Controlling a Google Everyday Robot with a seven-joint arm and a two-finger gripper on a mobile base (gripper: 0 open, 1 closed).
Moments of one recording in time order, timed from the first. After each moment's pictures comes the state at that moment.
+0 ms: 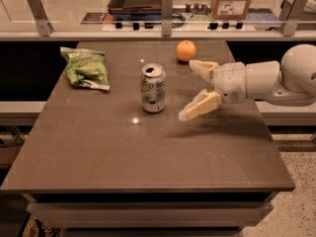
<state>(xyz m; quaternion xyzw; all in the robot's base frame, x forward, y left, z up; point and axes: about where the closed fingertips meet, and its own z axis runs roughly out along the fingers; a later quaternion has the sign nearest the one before) 0.562 -0.075 0.875 -0.53 0.62 0.30 0.50</state>
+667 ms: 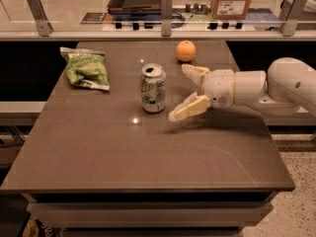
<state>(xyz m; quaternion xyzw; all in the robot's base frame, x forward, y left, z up) 0.573 -0.053 0.859 -0.51 0.61 0.33 0.52</state>
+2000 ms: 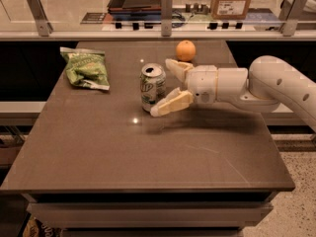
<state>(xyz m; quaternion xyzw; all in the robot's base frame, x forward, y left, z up) 0.575 -0.009 0.875 -0.50 0.58 0.36 0.53</state>
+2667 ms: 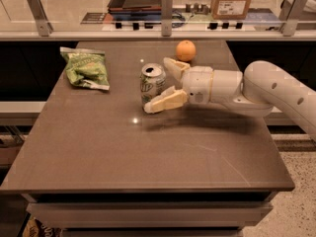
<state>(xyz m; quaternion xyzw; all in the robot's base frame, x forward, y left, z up) 0.585 0.002 0.877 -0.47 0.58 0.37 0.55</state>
